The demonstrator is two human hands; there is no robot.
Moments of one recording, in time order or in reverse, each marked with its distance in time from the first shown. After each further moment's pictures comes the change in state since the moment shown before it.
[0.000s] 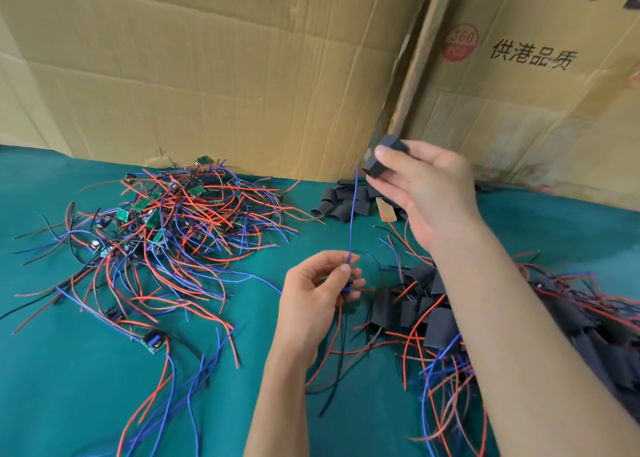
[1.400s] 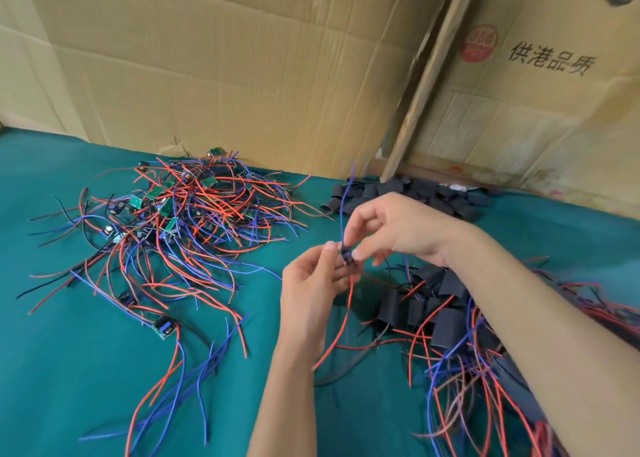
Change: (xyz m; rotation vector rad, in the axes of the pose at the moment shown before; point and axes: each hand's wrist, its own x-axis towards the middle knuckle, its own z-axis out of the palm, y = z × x) left_hand 0.003 0.005 0.000 -0.162 0.153 -0.043; right_hand 0.007 0.027 -0.012 -0.800 -0.814 0.257
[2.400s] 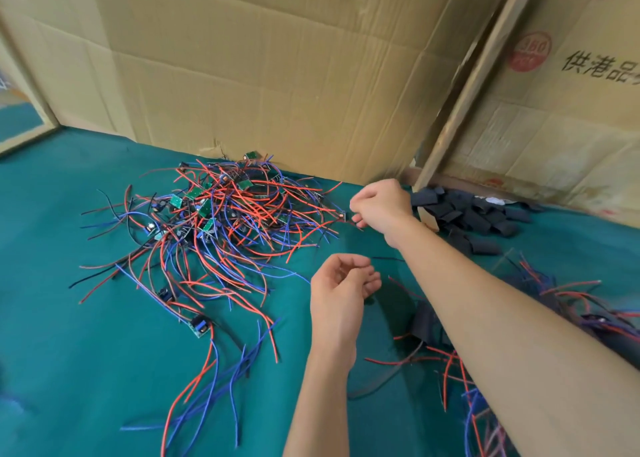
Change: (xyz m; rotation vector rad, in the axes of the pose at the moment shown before) left_hand 0.005 0.000 -0.002 -0.040 0.122 -0.005; right_hand 0.122 0.005 0.029 0.001 0.684 0.174
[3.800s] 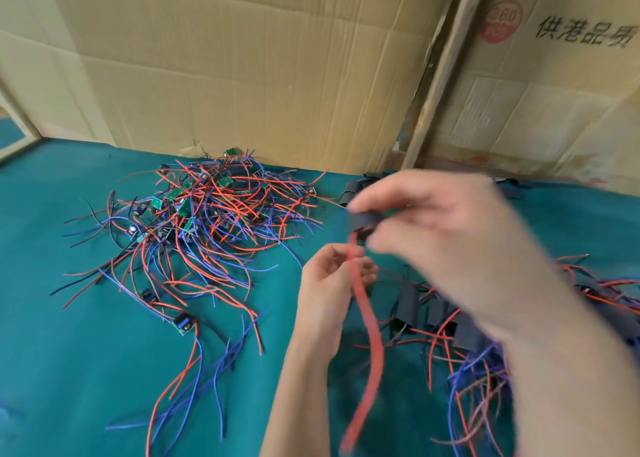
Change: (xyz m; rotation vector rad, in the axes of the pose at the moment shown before) left_hand 0.003 -0.012 0.000 0.026 -0.138 0.003; right_hand -0.190 -0.036 -0.119 0.214 -0.197 -0.486
